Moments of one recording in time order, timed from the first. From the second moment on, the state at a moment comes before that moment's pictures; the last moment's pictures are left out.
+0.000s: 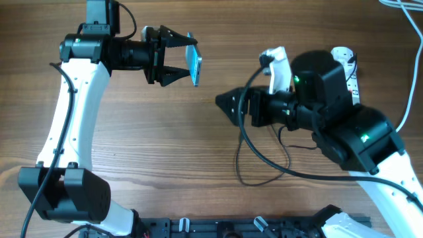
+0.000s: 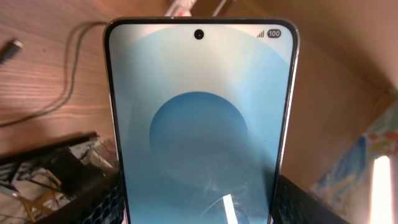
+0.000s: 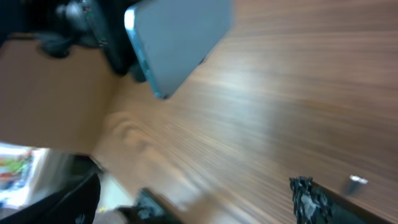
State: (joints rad) left arm -0.05 1.71 1.64 -1.01 1.15 -1.08; right arm 0.57 1.23 1.48 -0.91 -0.34 0.54
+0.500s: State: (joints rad) left arm -0.10 1.71 1.64 -1.06 0.90 -1.10; right arm 0.80 1.51 1.58 -0.79 0.04 0.63
